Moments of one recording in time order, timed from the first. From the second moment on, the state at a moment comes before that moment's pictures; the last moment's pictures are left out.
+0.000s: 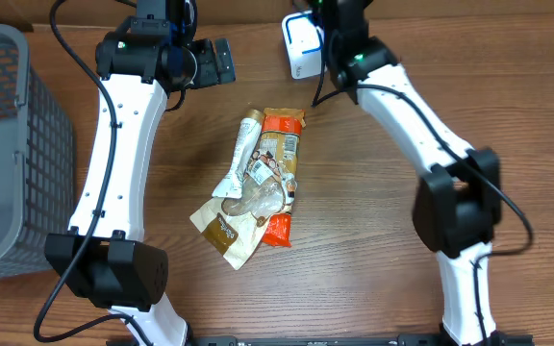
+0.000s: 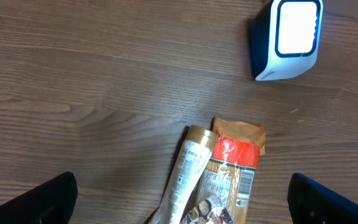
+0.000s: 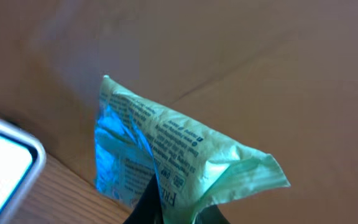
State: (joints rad) left arm -0.12 1.88 1.99 -1.11 0.02 -0.31; right arm 0.43 2.27 2.04 -0.03 0.49 -0.83
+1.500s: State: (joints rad) left arm -0.12 1.88 1.99 -1.11 0.02 -0.31; right arm 0.48 2.47 2.04 0.10 0.59 -1.17
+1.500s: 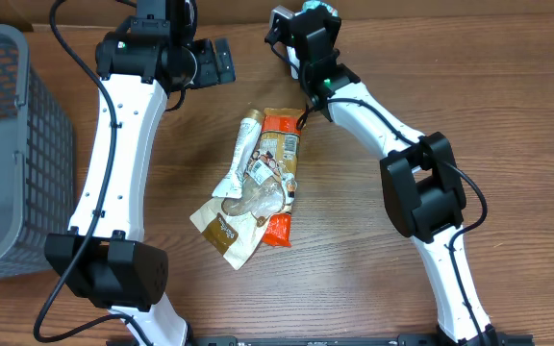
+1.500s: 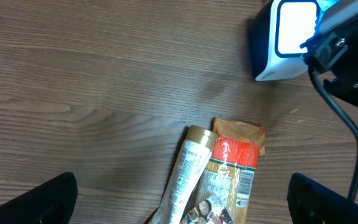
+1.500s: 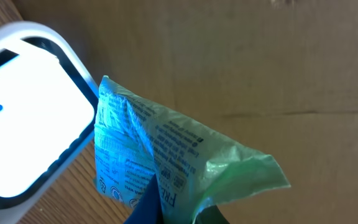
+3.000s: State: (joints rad) left arm -0.12 1.88 1.99 -1.11 0.02 -0.31; right arm -0.37 1.81 1.30 -0.82 -0.53 -0.06
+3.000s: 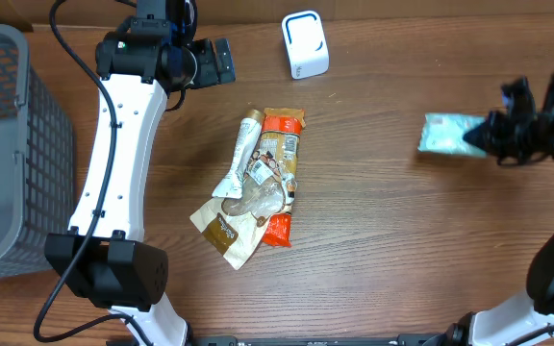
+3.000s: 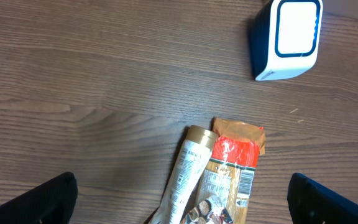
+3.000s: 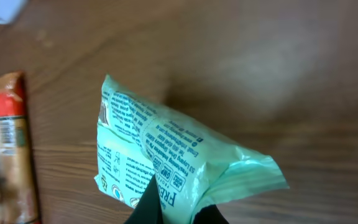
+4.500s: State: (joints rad) left arm -0.12 1.88 1.99 -1.11 0.02 -0.31; right arm 0.47 1.81 1.24 -0.48 -0.63 0.53
